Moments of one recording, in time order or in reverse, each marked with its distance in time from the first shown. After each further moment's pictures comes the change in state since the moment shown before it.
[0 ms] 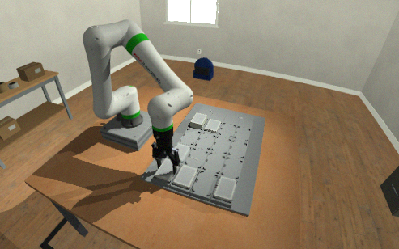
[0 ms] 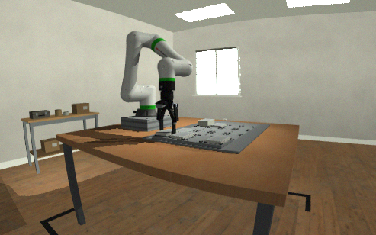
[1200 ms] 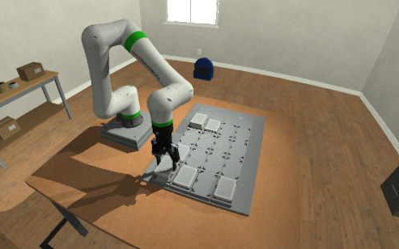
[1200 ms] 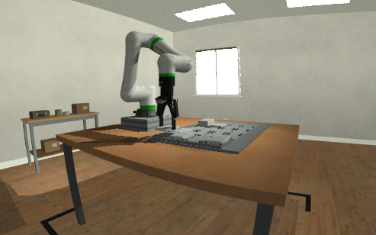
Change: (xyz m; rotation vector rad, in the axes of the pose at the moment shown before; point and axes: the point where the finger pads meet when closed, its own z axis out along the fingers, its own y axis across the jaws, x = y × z) arm 0.000 0.000 -0.025 0.000 0.000 0.000
